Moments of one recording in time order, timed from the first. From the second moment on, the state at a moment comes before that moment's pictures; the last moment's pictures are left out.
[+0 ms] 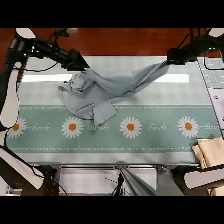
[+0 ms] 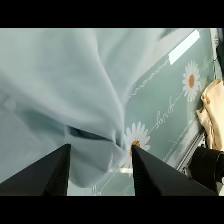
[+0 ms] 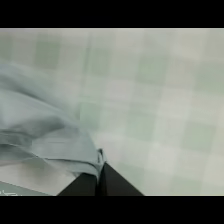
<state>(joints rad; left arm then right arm) -0.02 -1.91 1.94 0.67 -1.54 -1.27 -0.03 -1.68 1.82 -1.29 1.32 1.44</state>
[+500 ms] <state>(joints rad) 0.10 -1.72 1.68 0.95 -1.73 -1.43 -0.04 -1.71 1.82 -1.39 1.37 1.42</state>
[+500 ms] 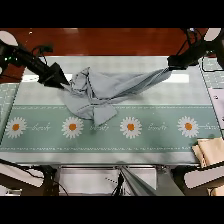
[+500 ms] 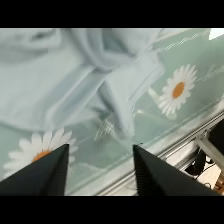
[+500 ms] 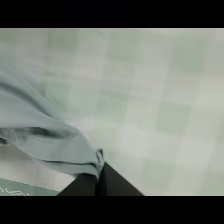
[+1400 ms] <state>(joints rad) 0.14 -1.52 0.87 0.71 -1.13 -1.29 -0.05 -1.71 1.82 -1.34 1.37 1.41</state>
